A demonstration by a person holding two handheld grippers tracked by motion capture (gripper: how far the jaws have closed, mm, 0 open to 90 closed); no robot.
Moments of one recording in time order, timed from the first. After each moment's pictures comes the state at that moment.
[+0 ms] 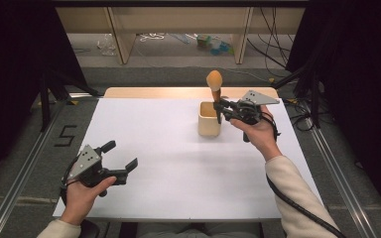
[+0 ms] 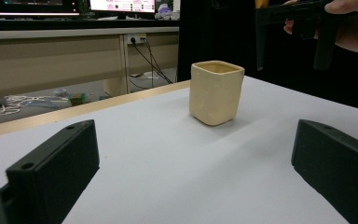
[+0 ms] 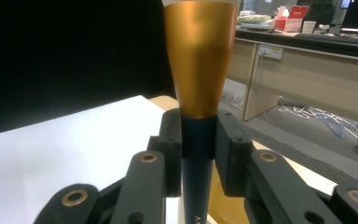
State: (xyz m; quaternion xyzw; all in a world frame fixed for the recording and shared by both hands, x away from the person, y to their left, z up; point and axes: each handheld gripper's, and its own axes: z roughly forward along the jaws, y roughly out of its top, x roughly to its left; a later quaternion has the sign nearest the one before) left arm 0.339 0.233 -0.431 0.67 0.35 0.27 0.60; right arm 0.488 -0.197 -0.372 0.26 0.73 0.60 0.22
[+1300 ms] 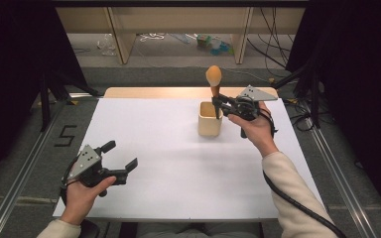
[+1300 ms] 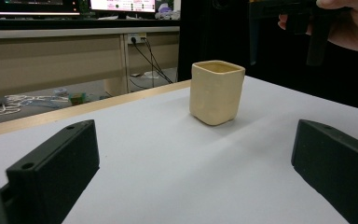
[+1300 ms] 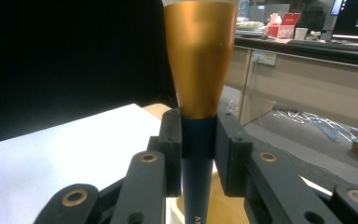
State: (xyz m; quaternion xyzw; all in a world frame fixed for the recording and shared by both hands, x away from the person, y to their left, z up) left arm 0.339 0.233 -0.431 0.67 0.35 0.27 0.60; right arm 0.499 -0.192 -0.368 0.26 0.71 0.61 0.24
